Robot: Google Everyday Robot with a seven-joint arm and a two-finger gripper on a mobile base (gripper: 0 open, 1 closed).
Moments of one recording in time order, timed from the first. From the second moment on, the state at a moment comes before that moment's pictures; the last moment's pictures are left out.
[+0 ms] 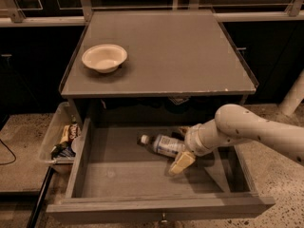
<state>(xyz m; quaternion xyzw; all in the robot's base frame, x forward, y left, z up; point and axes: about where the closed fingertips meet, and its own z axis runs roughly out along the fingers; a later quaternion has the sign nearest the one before) 0.534 -0.102 0.598 -0.57 0.75 0.18 0.27</state>
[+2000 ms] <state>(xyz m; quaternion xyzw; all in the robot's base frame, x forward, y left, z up) 0.480 -0.127 0.765 -0.63 0.69 0.15 0.32</state>
